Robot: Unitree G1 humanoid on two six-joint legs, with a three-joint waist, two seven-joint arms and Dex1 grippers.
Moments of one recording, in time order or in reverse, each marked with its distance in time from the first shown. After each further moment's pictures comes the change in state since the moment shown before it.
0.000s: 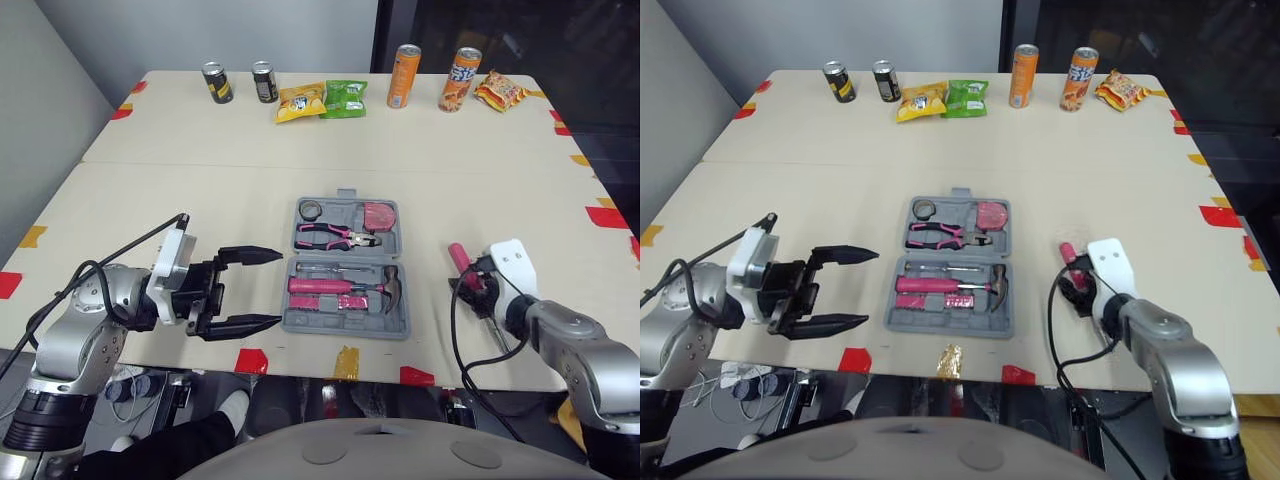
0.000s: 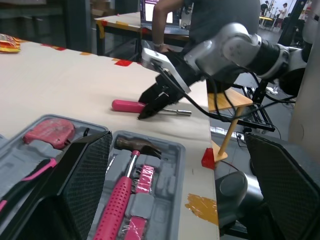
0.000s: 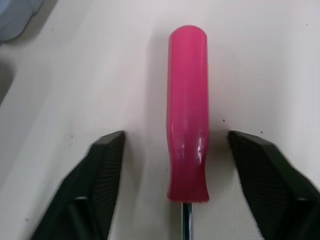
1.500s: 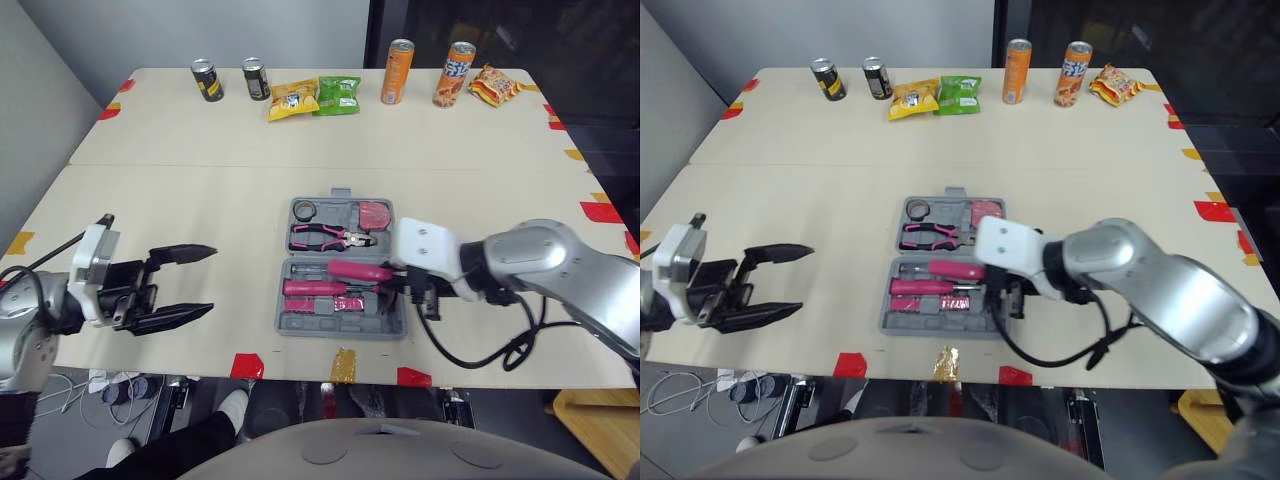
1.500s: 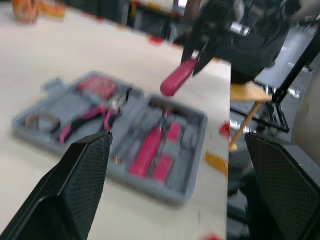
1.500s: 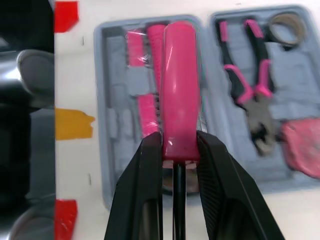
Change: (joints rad) left arm 0.114 0.190 0.190 0.288 -0.055 -0.070 -0.189; right arm -0.879 -0.410 0.610 -0.320 0.291 0.427 0.387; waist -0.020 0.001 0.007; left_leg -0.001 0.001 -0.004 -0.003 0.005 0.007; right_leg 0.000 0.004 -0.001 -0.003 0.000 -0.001
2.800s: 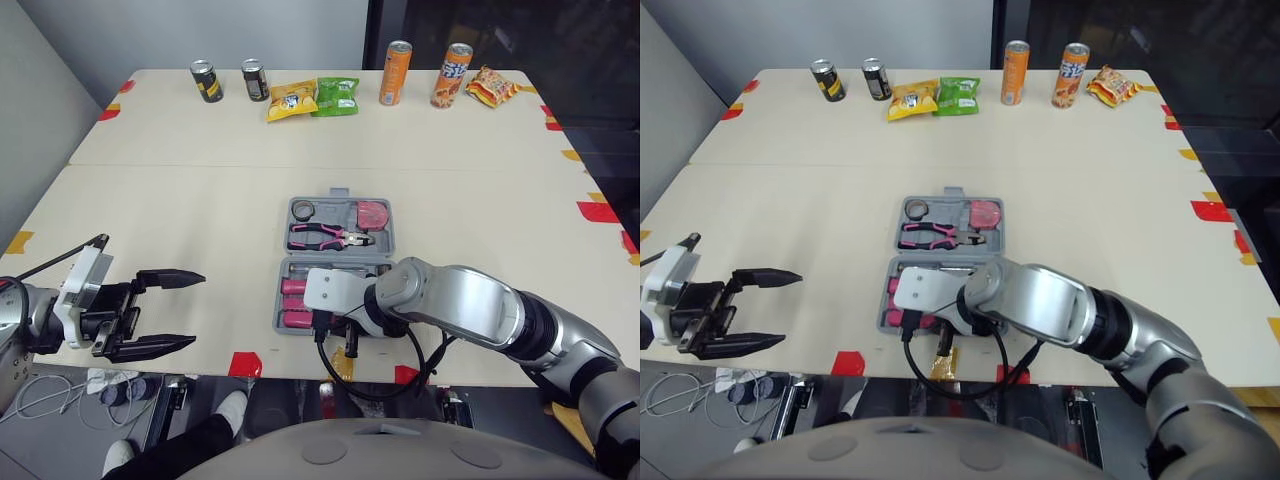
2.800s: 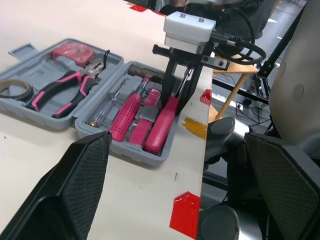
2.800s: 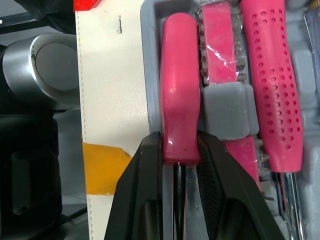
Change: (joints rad) left arm 0.068 0.161 -0.156 0.067 -0.107 -0.226 -0.005; right arm -0.094 0.400 0.432 0.243 -0.062 0.172 -0.304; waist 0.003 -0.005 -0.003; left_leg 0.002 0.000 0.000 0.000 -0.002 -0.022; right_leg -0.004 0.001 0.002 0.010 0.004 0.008
